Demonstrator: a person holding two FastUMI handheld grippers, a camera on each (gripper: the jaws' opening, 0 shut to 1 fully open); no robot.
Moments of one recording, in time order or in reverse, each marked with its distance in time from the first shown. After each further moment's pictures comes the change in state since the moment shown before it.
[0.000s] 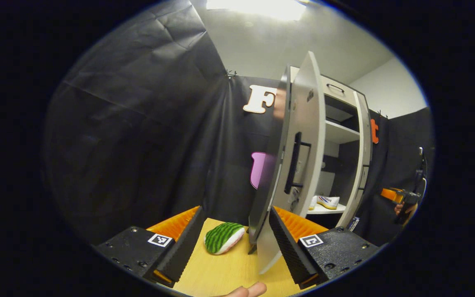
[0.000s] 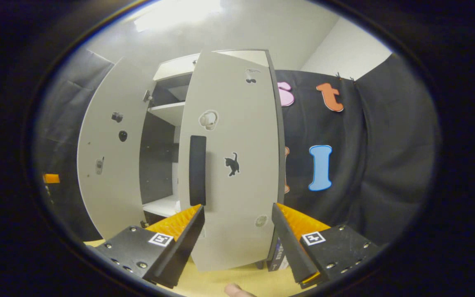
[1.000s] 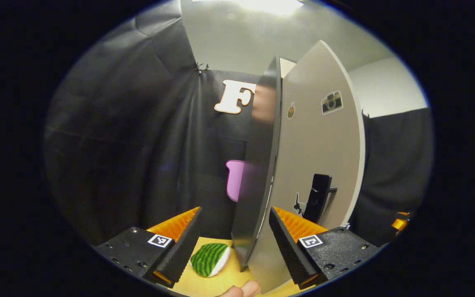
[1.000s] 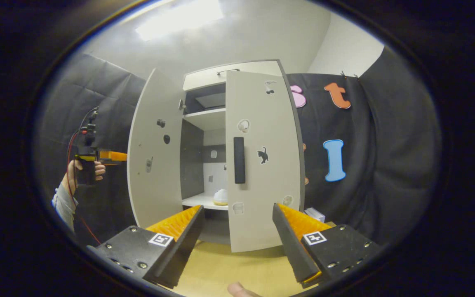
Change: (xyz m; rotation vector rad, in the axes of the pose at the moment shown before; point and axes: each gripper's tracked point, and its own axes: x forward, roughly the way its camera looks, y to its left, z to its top) left arm 0.125 -0.052 0.050 0.117 0.093 -0.192; right arm -0.101 0.069 -0.019 0.056 -0.024 0.119
